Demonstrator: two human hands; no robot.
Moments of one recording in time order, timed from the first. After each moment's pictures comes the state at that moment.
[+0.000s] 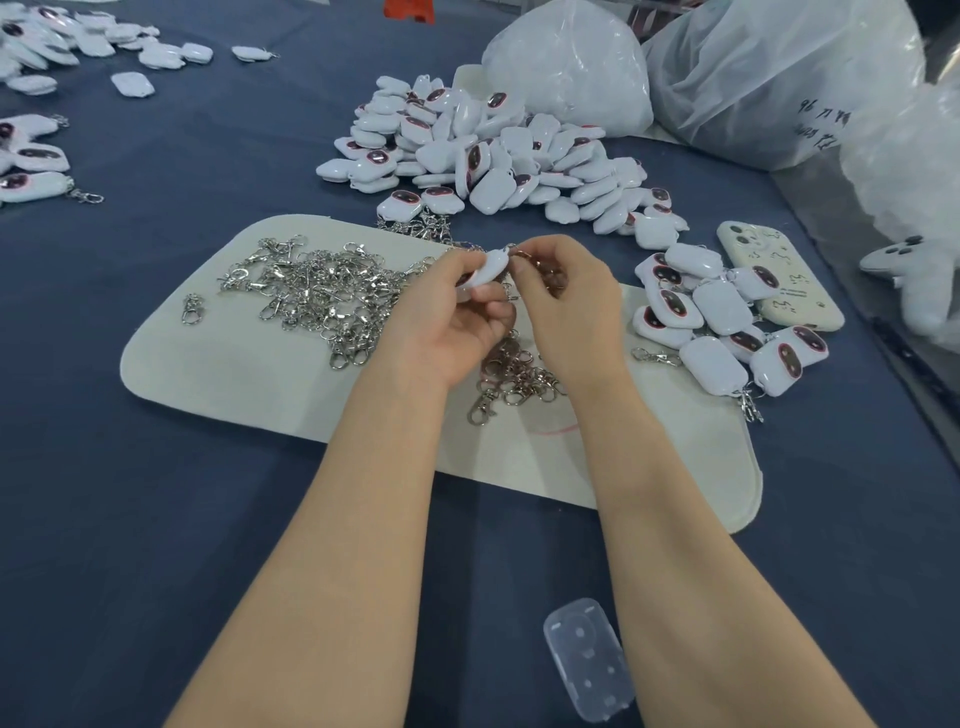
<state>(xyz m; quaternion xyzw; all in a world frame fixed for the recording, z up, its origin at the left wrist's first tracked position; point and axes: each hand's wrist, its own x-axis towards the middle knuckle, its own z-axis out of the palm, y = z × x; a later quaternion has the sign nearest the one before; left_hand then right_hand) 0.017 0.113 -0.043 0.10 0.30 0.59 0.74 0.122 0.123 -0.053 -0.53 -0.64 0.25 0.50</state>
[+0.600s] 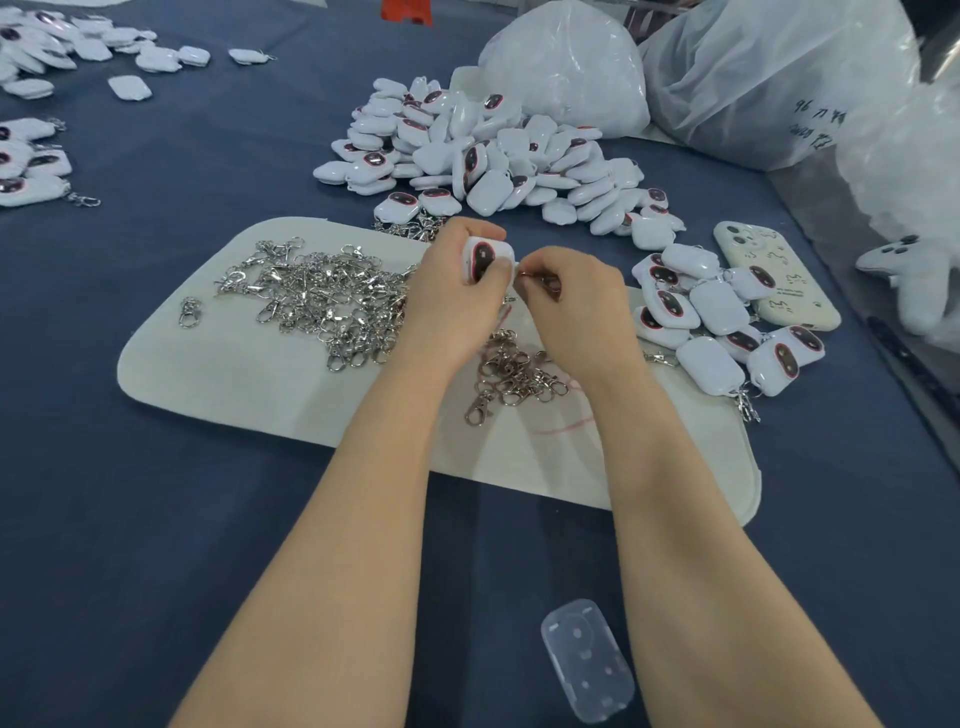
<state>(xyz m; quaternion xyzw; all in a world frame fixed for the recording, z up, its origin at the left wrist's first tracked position) 0.019 0.110 -0.043 0.53 0.56 0.55 0.33 0.135 0.124 -0.042 -0.56 -0.73 0.15 0.36</state>
